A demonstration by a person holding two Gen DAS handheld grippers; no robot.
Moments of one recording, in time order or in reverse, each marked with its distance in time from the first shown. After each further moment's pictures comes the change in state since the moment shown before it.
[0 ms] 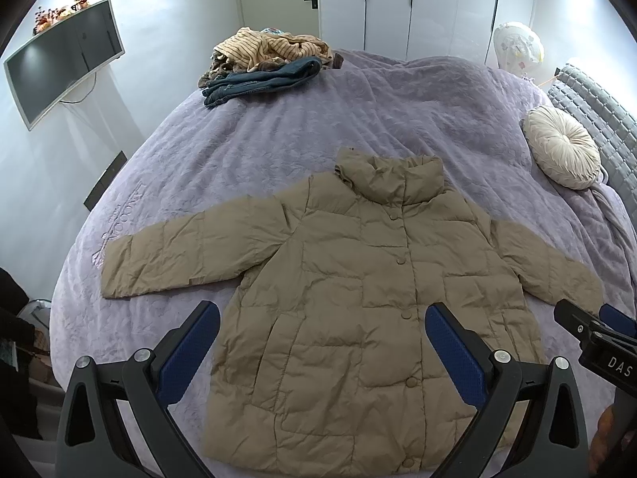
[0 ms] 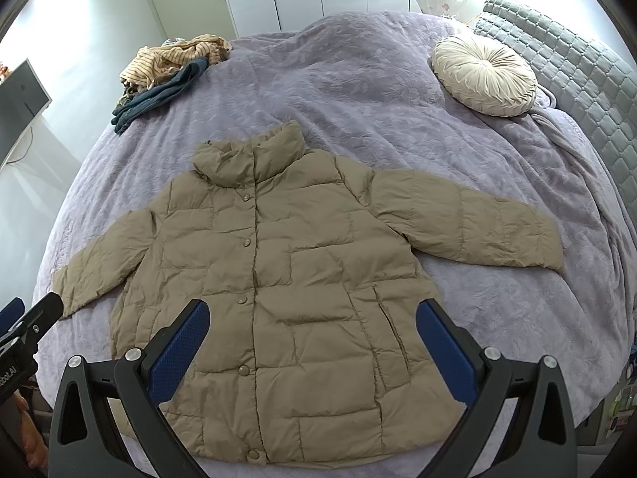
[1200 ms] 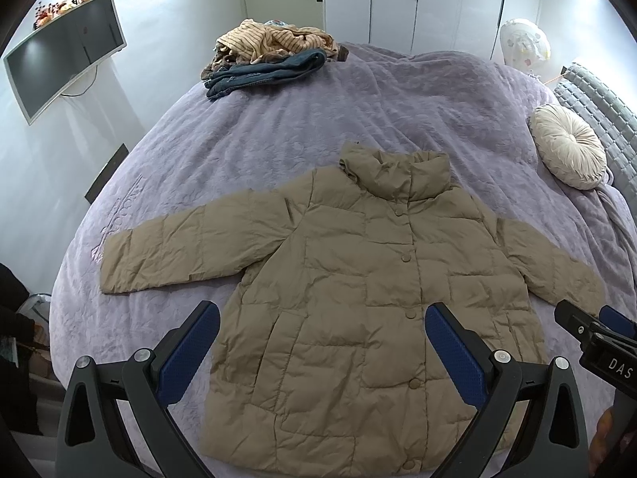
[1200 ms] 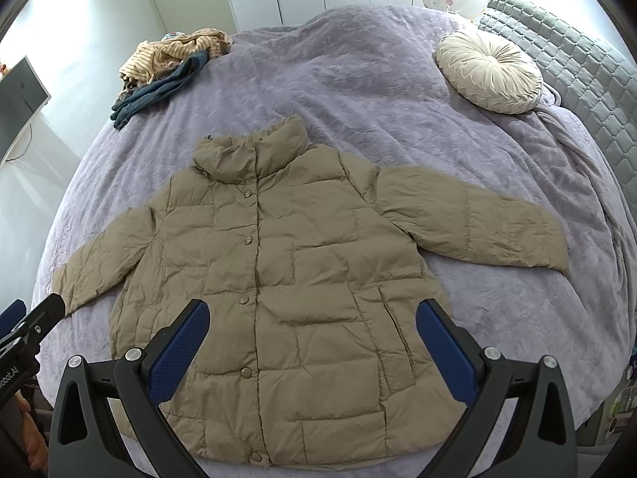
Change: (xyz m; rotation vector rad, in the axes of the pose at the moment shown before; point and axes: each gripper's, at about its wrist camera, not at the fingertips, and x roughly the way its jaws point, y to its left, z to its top) left arm 0.013 -0.001 0.002 0.028 -0.036 0.063; right arm 0.003 0.006 0.000 -0.002 0.007 0.002
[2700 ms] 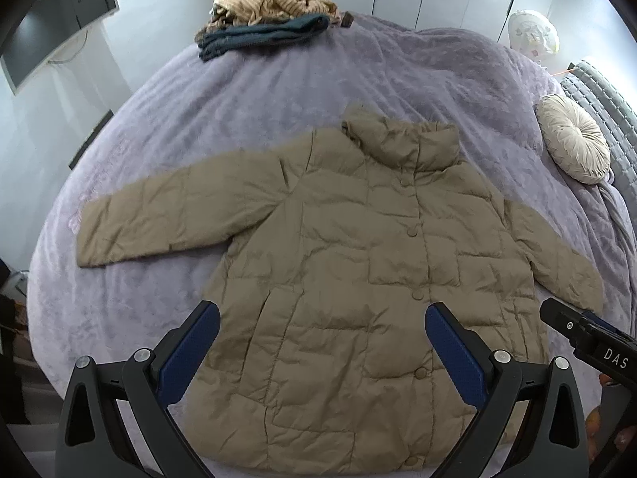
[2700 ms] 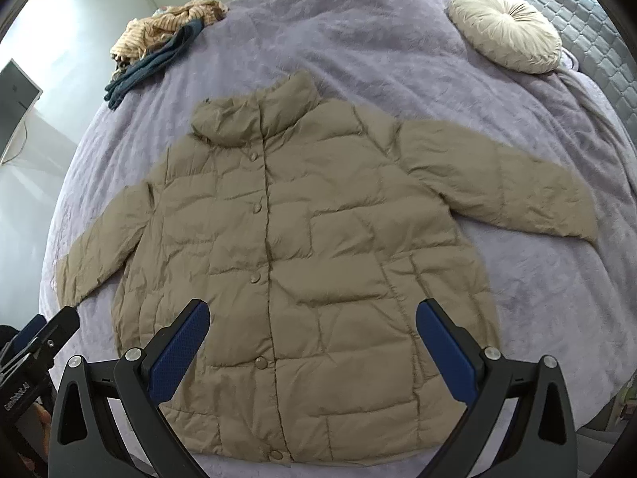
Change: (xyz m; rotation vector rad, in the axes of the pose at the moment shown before) left arm 0.054 0.016 -0.016 -0.095 0.174 -0.146; right arm 0.051 0.012 -0.004 0.047 0.161 0.047
